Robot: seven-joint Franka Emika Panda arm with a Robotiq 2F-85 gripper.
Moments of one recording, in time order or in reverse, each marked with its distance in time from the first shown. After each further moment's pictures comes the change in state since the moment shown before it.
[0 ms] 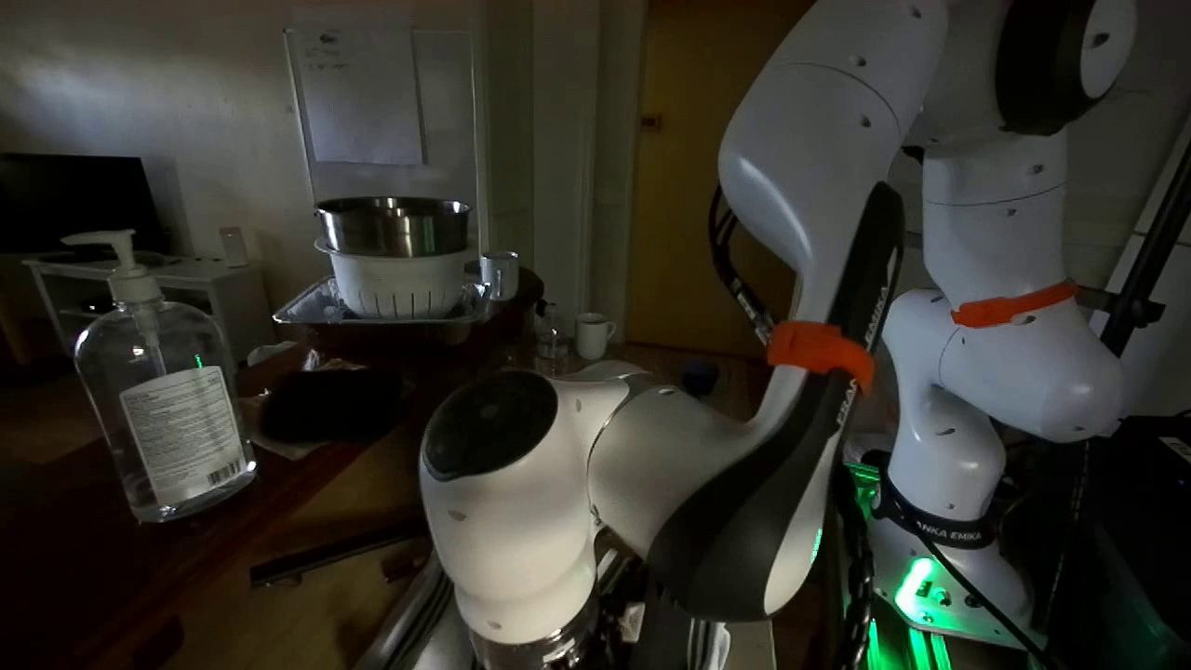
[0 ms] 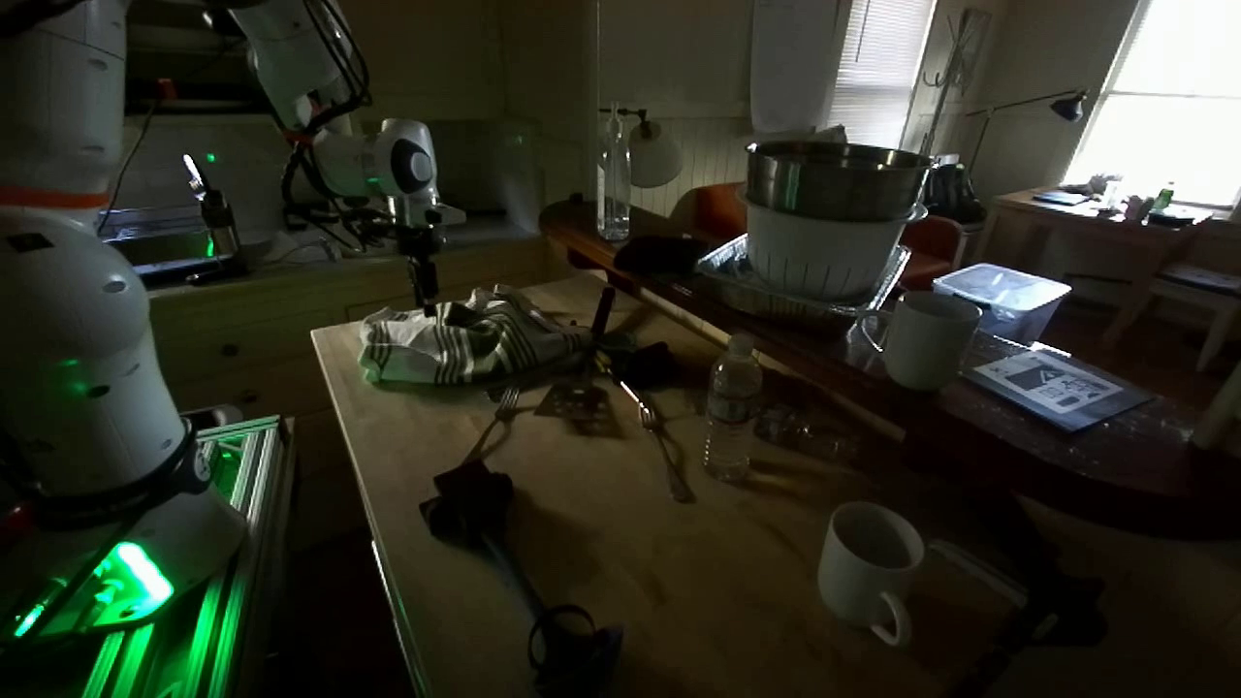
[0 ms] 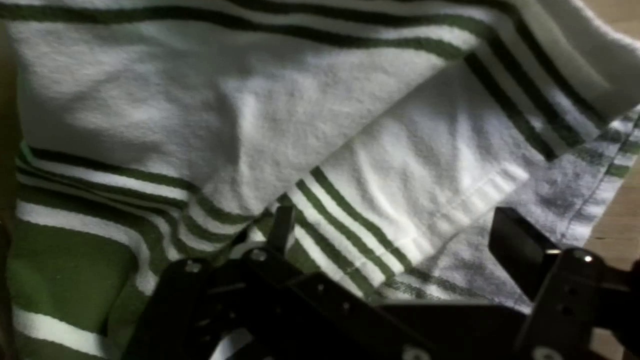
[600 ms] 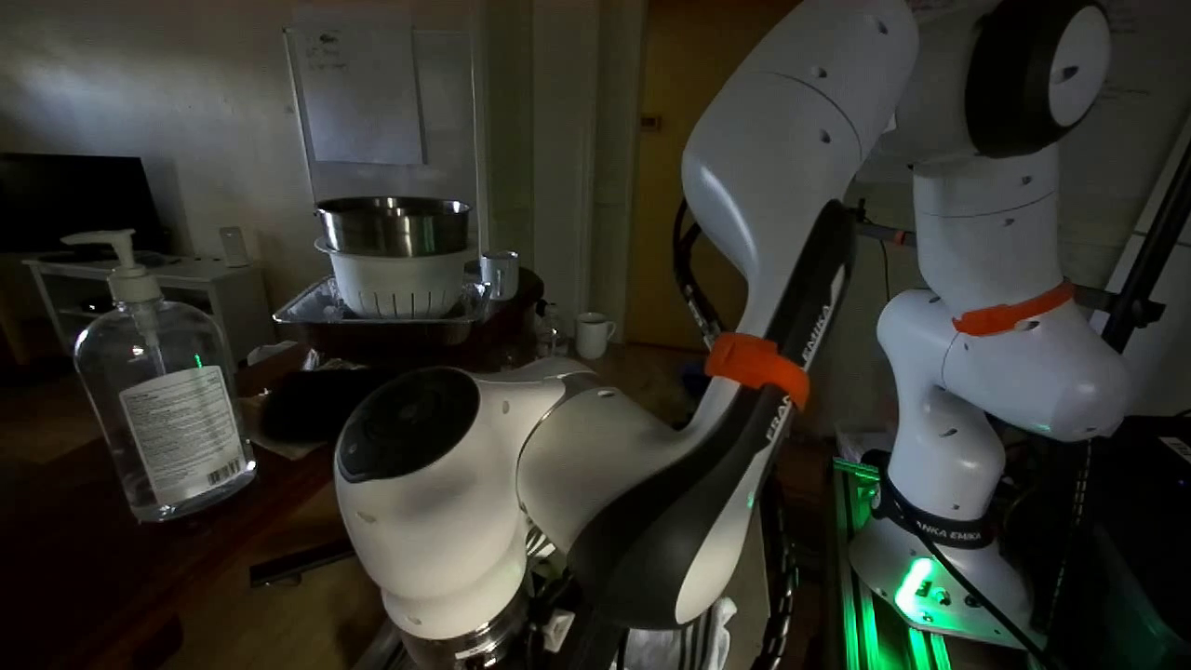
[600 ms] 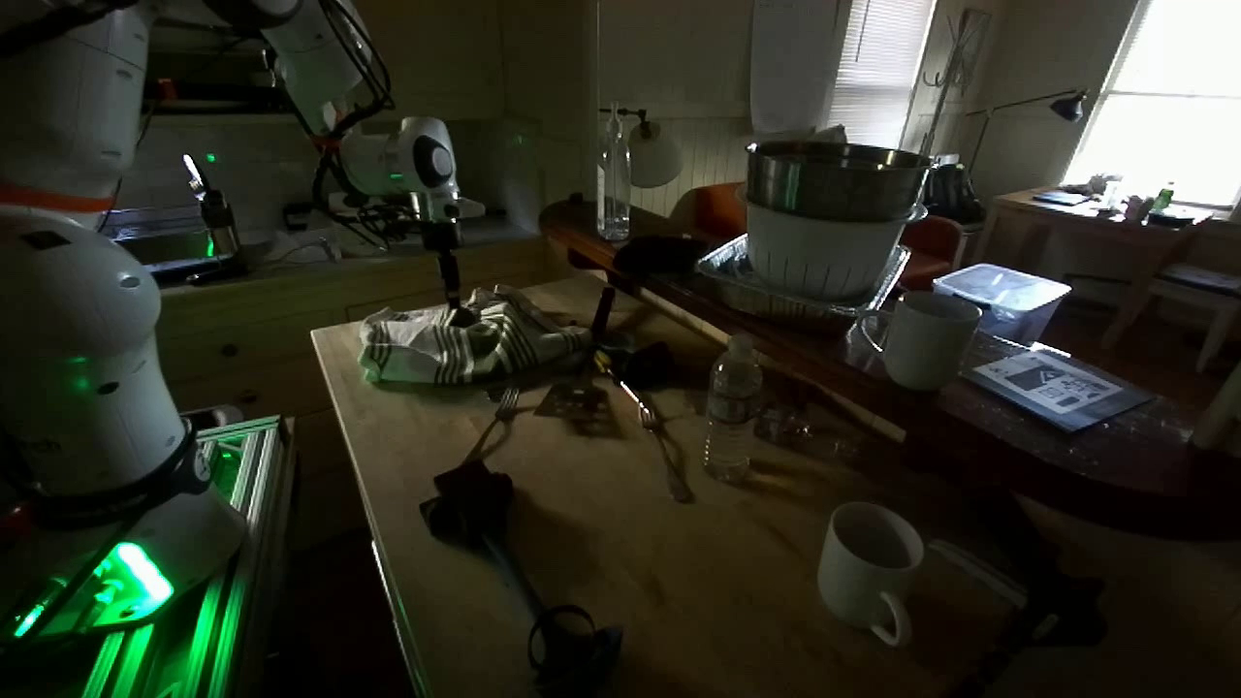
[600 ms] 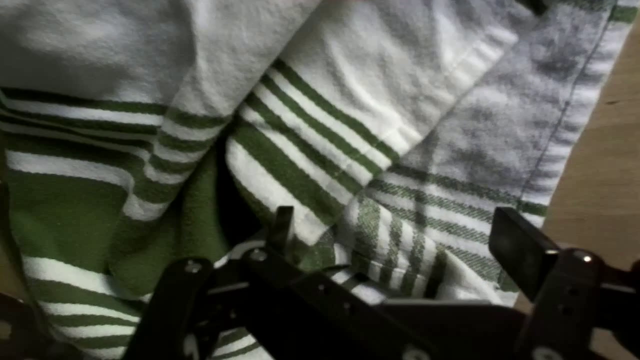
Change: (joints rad) arm 0.085 0.074 -0.118 0.141 -0.051 -0.043 0.122
